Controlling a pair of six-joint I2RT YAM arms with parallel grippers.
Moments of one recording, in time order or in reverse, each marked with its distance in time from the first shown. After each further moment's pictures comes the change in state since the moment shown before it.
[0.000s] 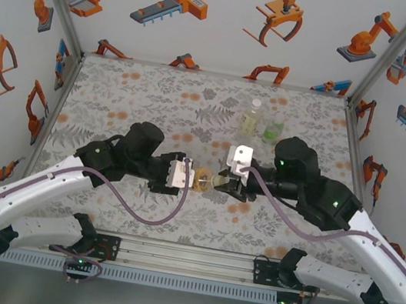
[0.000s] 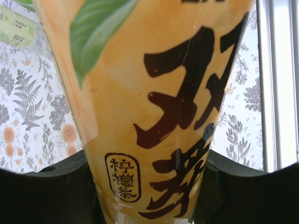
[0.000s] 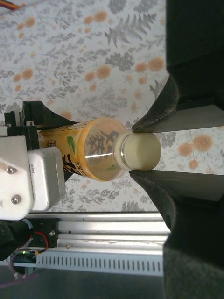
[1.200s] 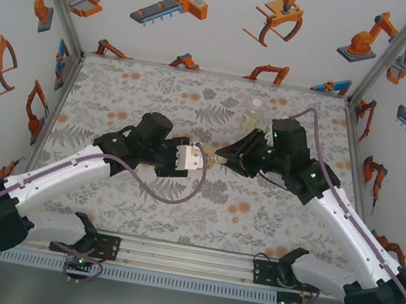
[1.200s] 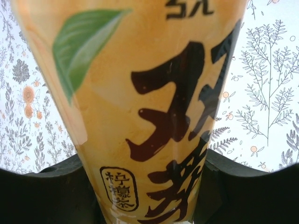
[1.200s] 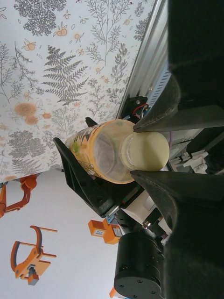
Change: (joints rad) left arm 0.090 0.149 0.009 0.119 -0.125 0.019; right arm -0.308 0.132 -0.119 0.127 0.095 1.660
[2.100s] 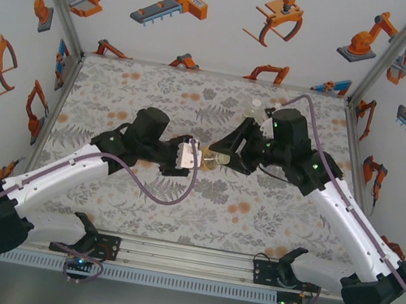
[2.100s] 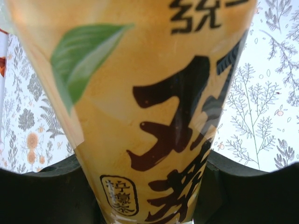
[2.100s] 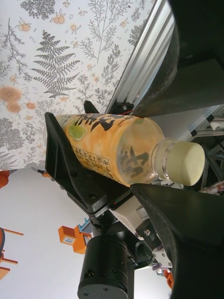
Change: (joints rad) left arm 0.034 -0.009 0.000 0.092 0.223 0.023; right arm 0.004 0.055 0.131 -0.072 -0.085 -0.145
